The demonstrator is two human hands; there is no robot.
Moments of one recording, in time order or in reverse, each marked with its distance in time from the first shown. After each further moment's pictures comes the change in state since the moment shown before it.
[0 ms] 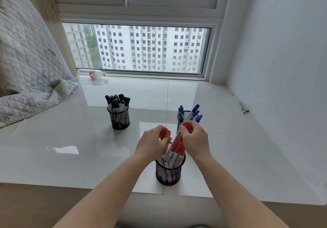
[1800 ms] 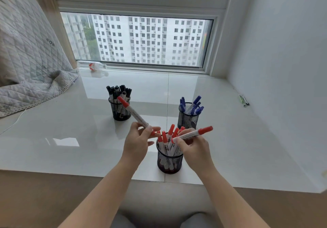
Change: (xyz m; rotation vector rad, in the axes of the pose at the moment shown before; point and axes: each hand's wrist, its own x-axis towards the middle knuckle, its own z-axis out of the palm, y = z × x) left_hand -0.047 -0.010 -0.019 -0.721 0.204 -0.184; right_hand -0.055 0.012 -0.004 0.058 -0.077 -0.127
